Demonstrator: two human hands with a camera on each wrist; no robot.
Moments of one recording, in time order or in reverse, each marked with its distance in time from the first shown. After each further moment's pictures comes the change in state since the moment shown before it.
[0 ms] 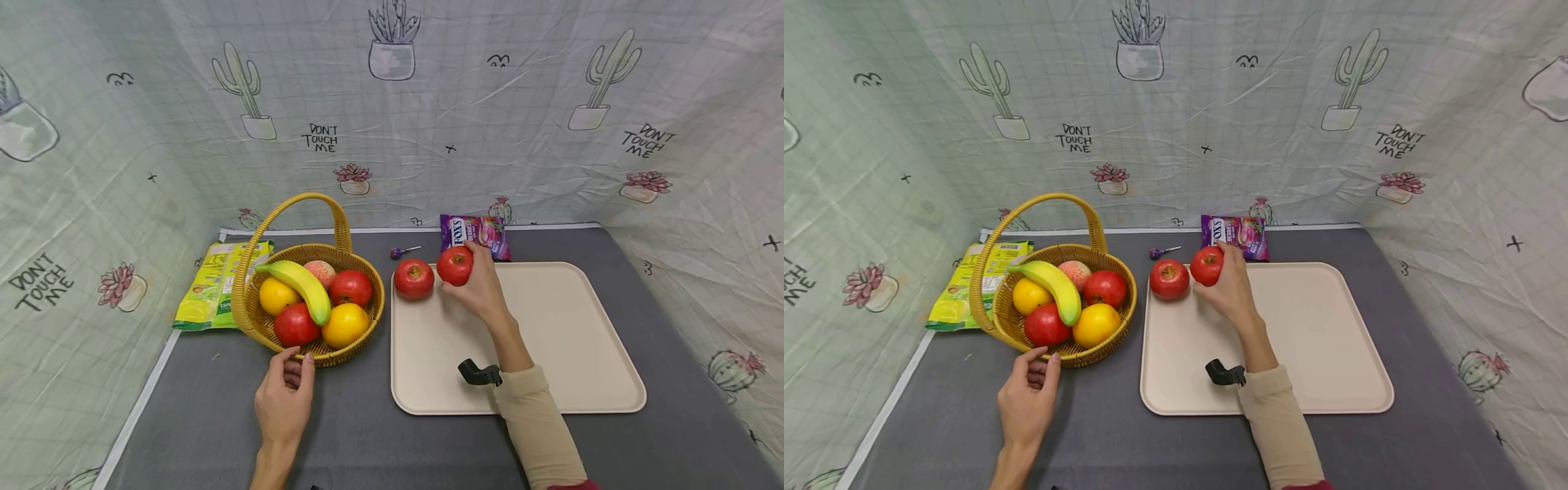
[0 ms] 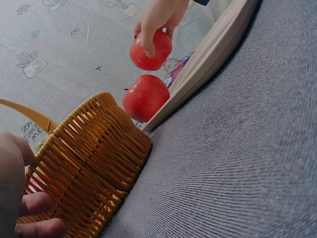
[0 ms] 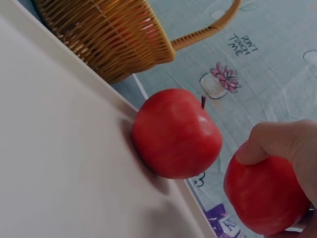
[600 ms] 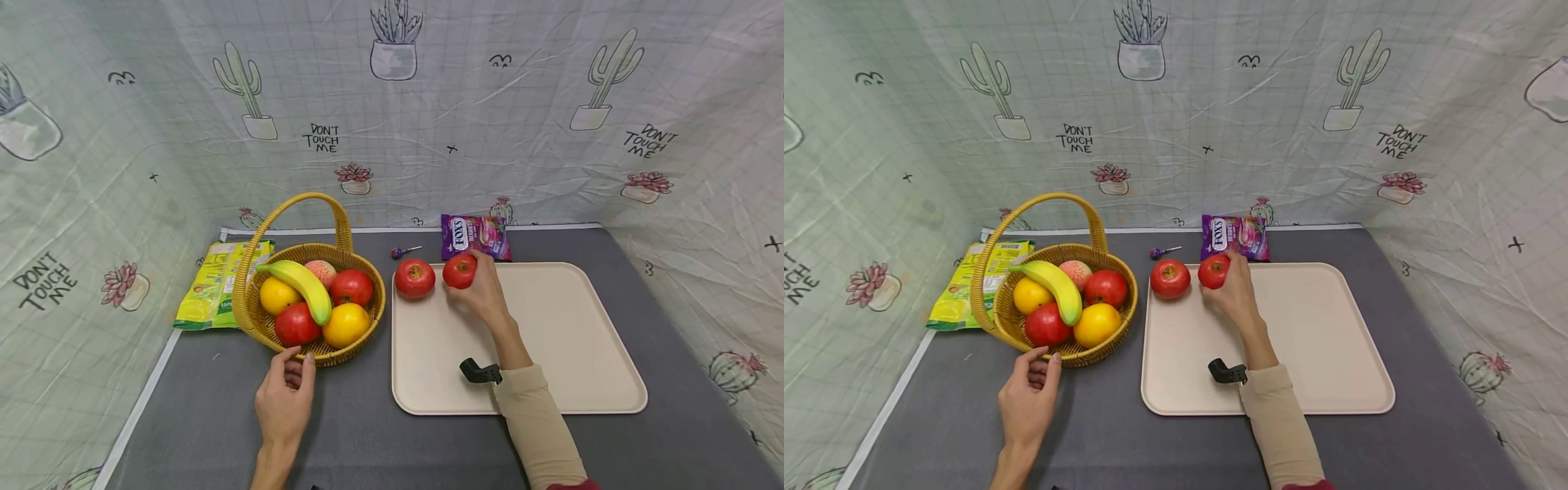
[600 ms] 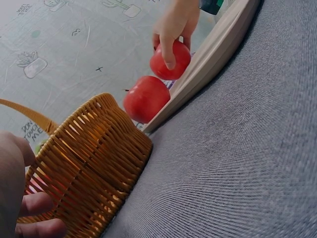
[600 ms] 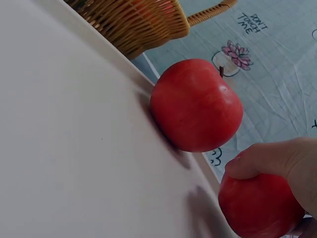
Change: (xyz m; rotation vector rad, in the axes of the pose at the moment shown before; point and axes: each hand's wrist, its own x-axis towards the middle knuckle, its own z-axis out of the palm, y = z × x) left_hand 0.000 0.001 -0.001 0.002 -0.010 -0.013; right_hand 0.005 0.023 0.009 -0.014 -0.027 0.092
